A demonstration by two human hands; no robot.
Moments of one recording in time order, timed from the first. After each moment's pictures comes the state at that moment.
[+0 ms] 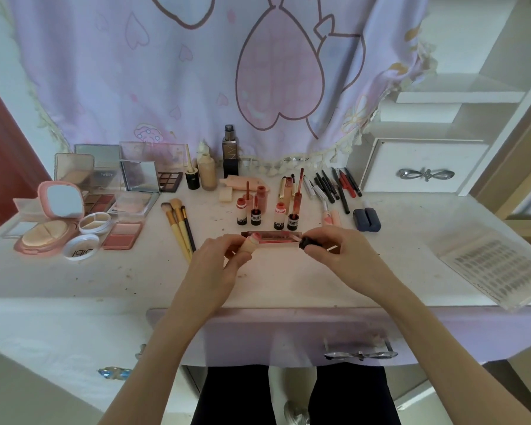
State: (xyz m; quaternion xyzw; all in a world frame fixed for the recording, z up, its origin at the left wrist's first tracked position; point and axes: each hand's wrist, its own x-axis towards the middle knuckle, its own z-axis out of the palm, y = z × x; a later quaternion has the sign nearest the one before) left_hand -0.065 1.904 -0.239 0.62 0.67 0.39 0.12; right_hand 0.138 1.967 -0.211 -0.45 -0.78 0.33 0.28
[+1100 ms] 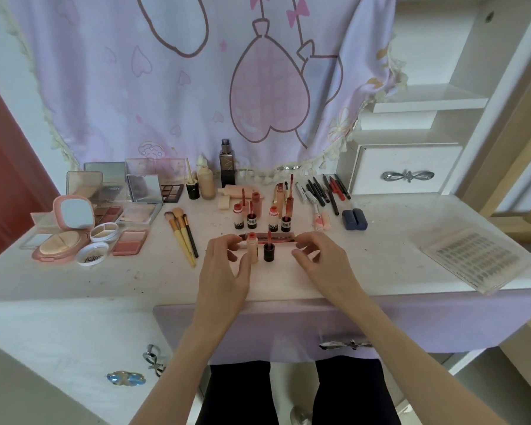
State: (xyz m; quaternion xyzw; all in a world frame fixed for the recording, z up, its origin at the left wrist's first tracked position) left_hand -0.035 1.891 -0.251 0.56 0.64 0.52 0.05; right_hand 0.127 1.954 -0.247 -0.46 -0.76 0.25 0.38
